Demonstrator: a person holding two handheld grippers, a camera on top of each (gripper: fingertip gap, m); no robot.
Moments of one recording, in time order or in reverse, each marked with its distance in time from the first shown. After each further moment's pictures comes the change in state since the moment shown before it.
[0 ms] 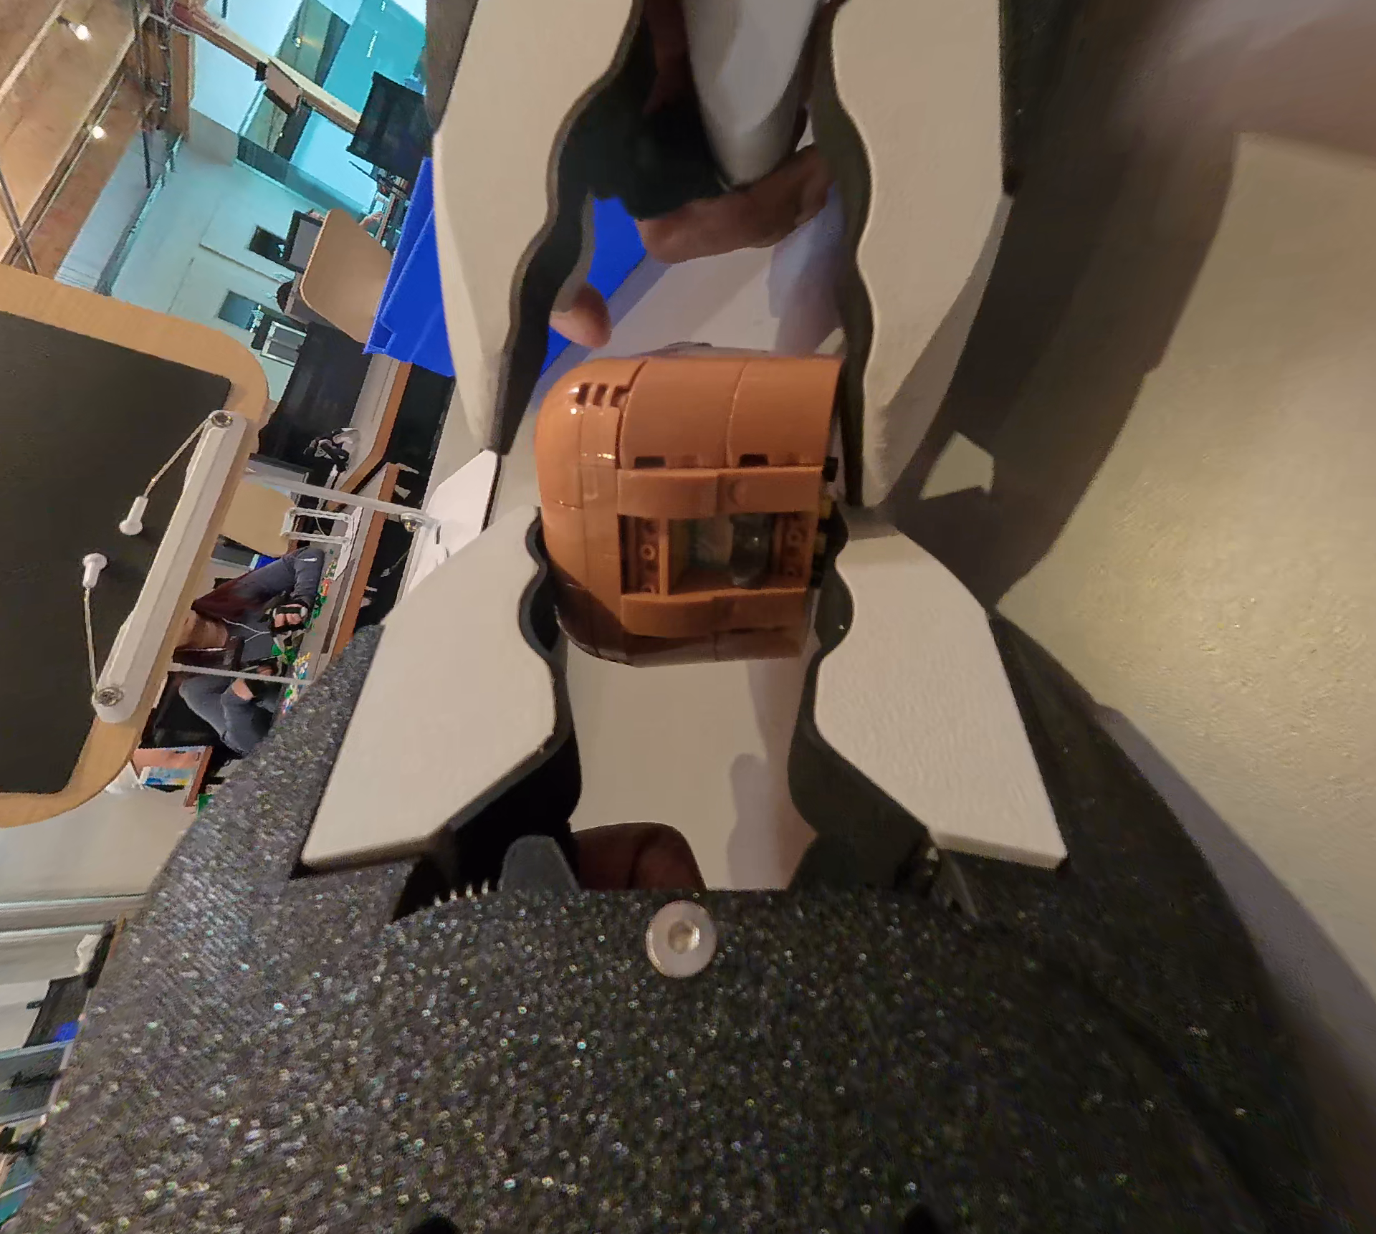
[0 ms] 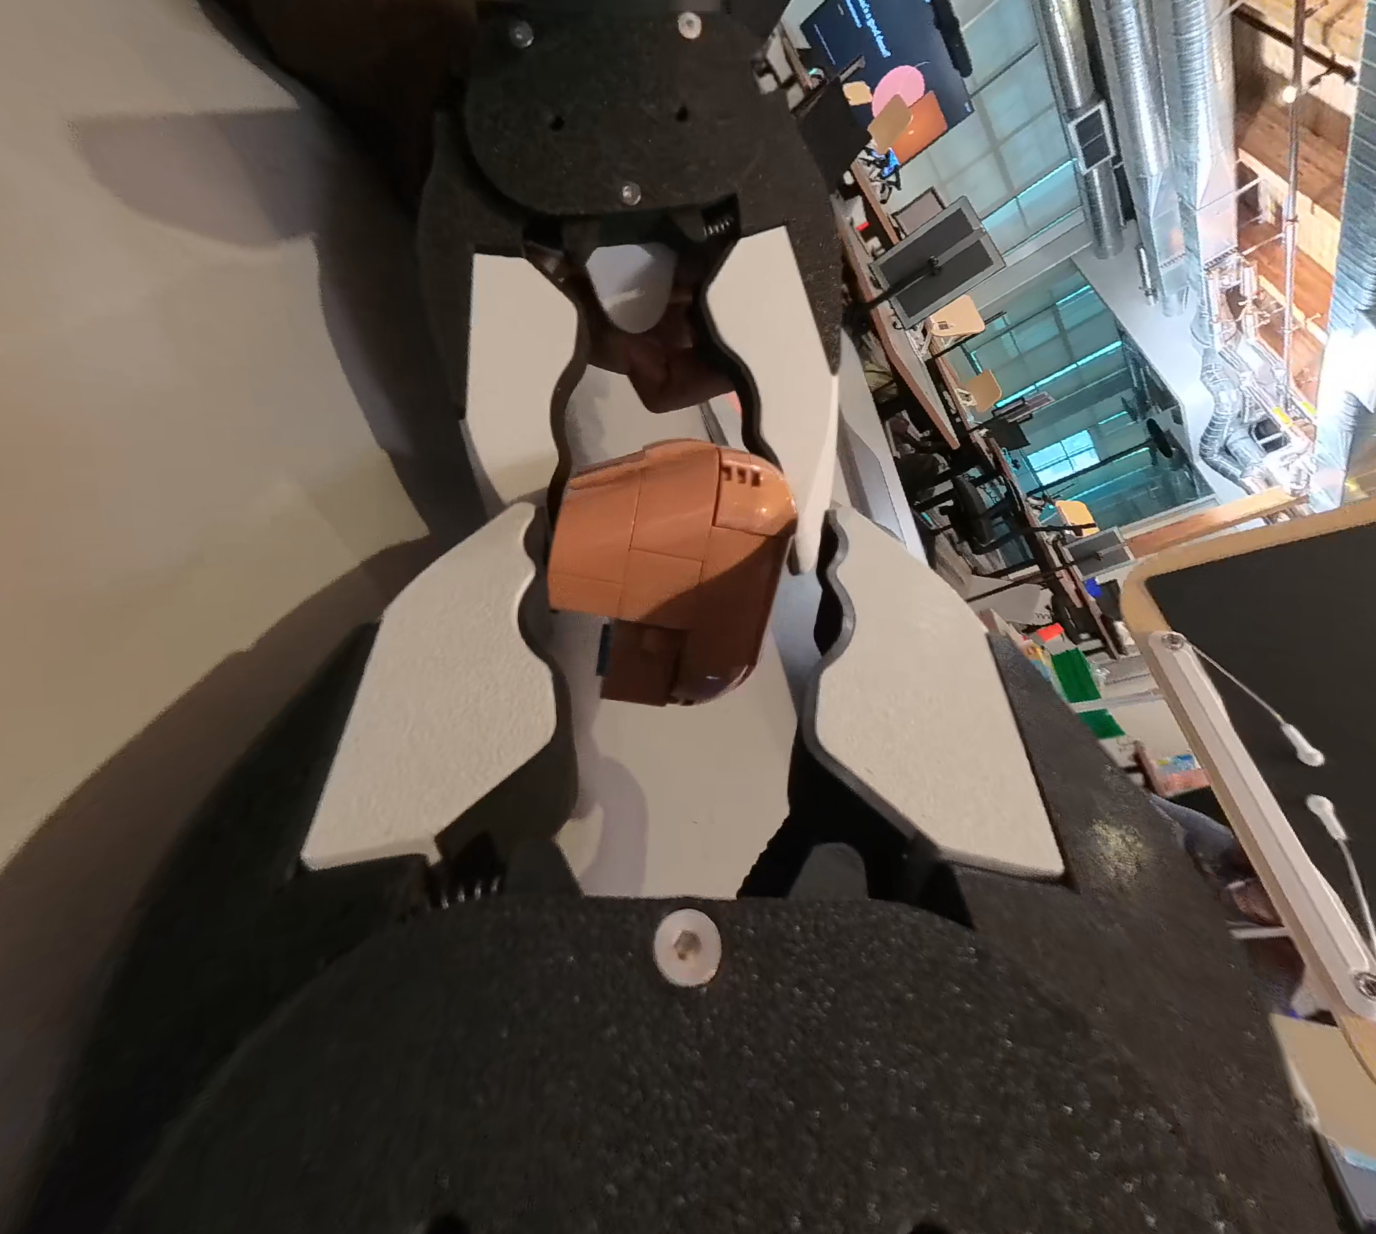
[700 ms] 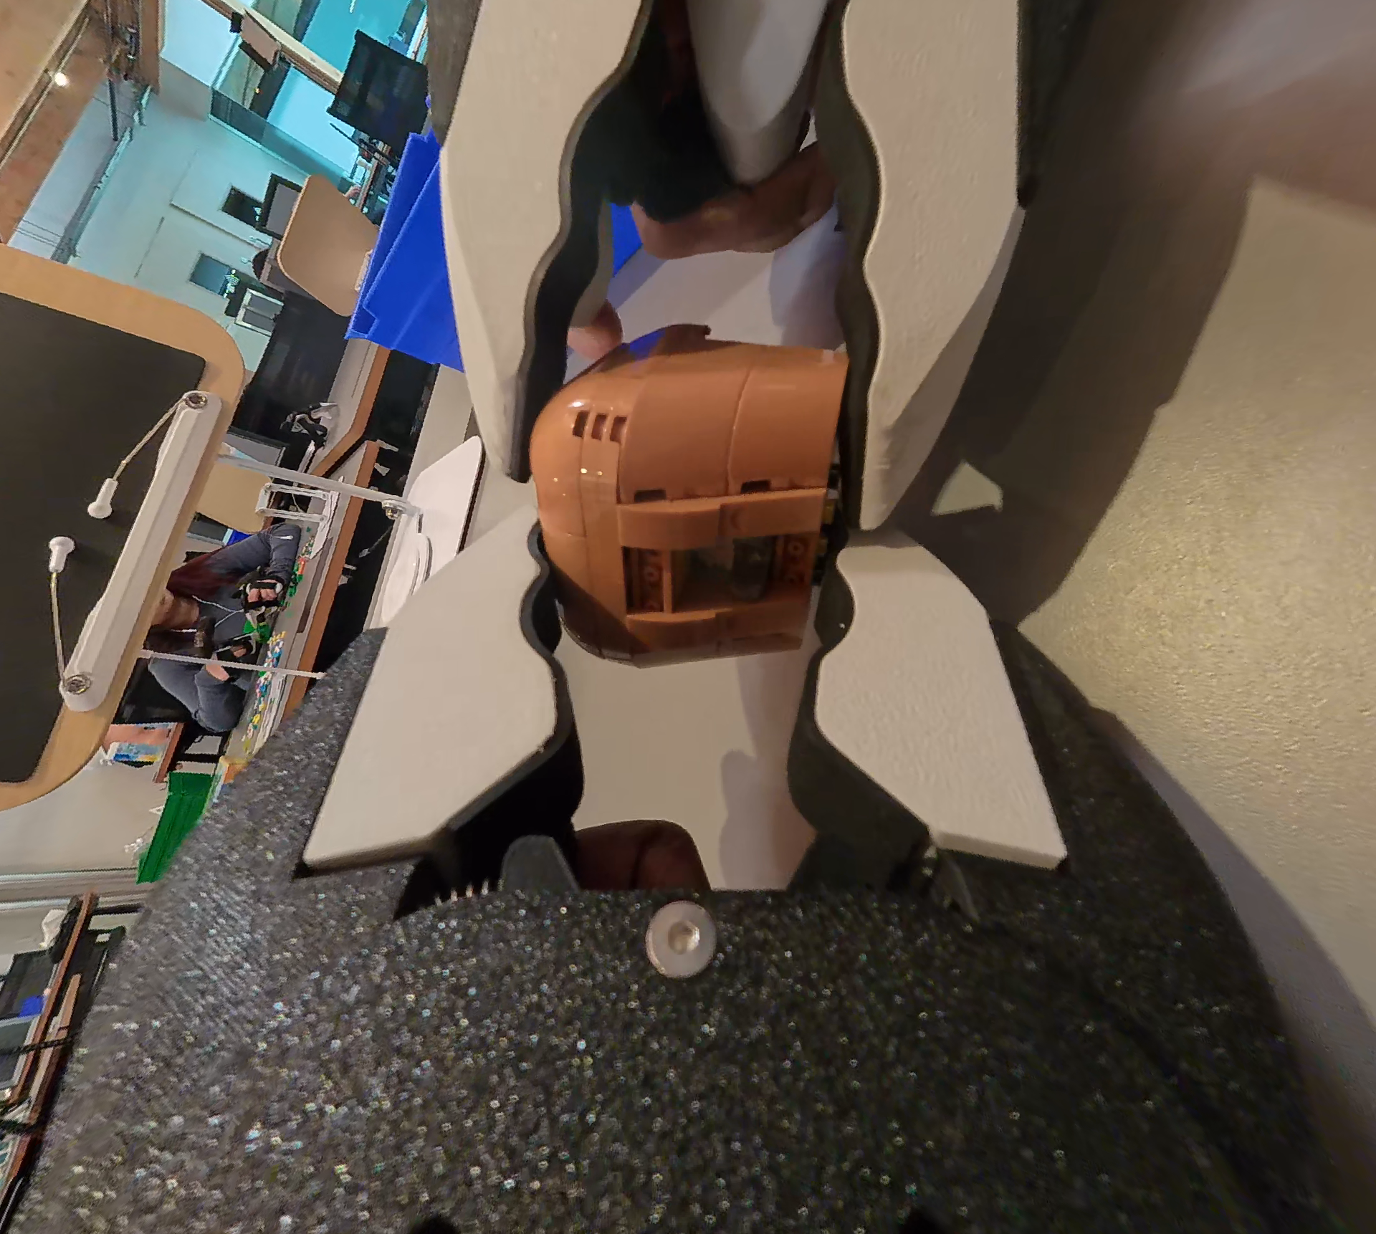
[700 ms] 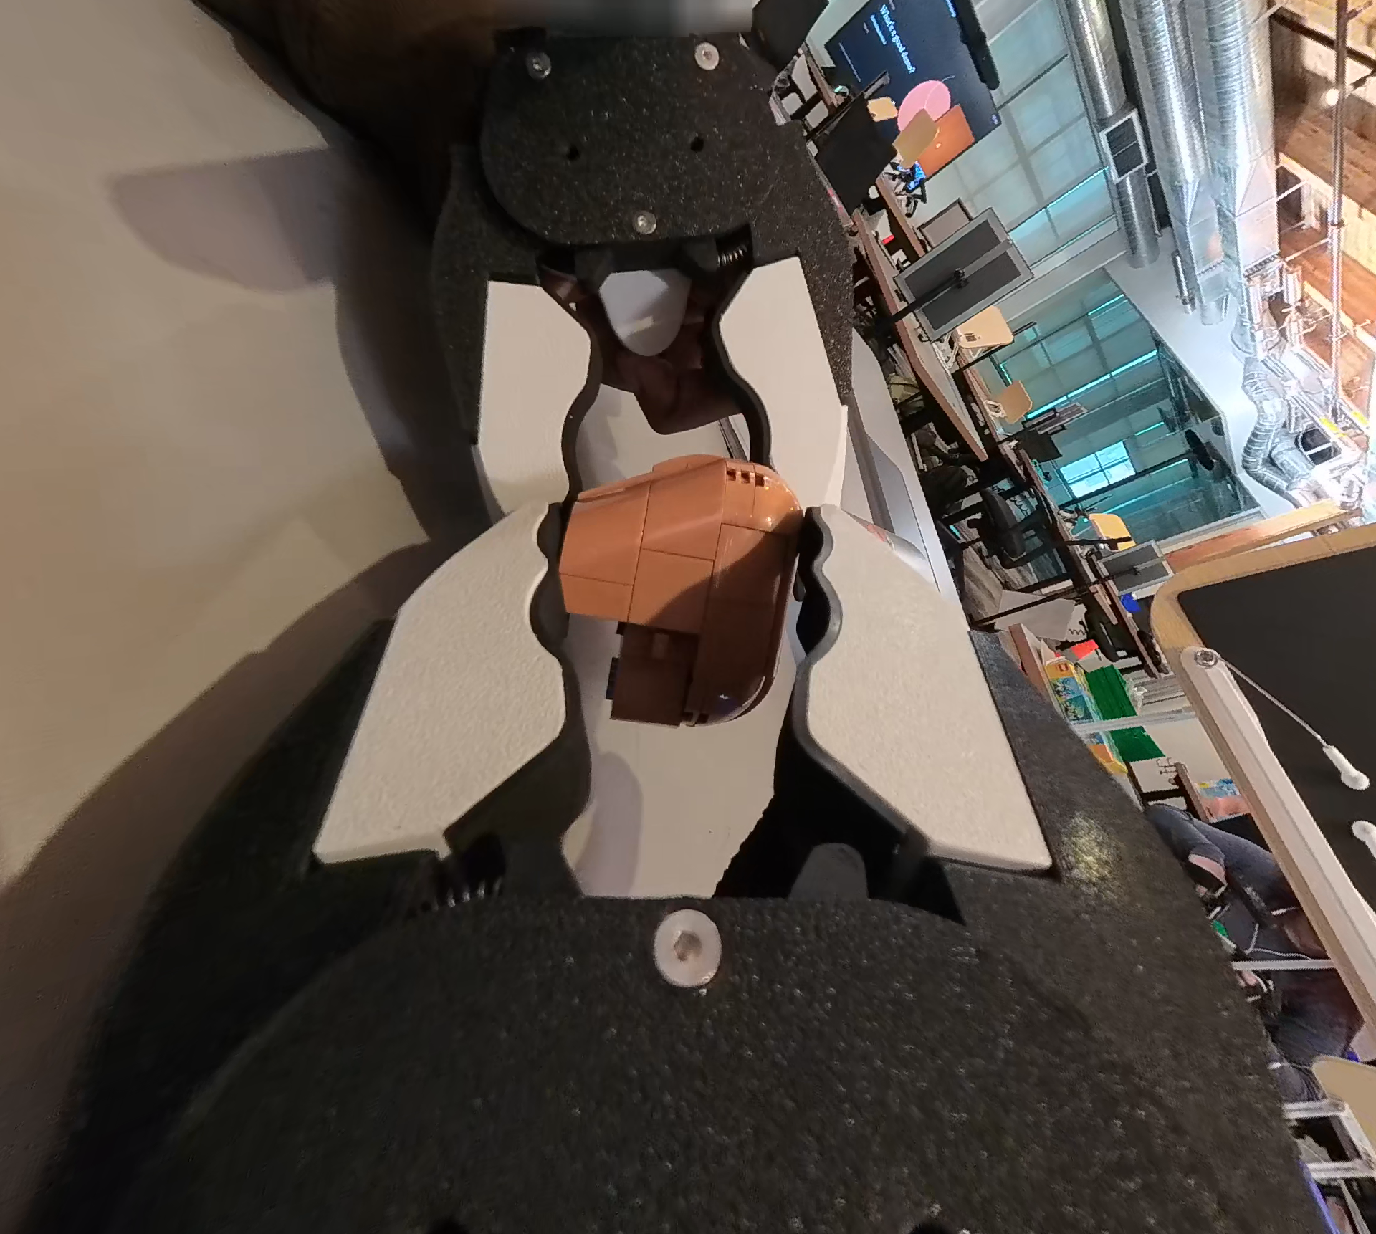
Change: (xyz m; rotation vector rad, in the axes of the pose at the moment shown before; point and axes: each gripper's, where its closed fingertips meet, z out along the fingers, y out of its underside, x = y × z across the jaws) left arm 0.001 -0.003 0.005 -0.027 0.010 -0.037; right arm -0.003 -0.005 -0.002 0.022 -0.034 0.020
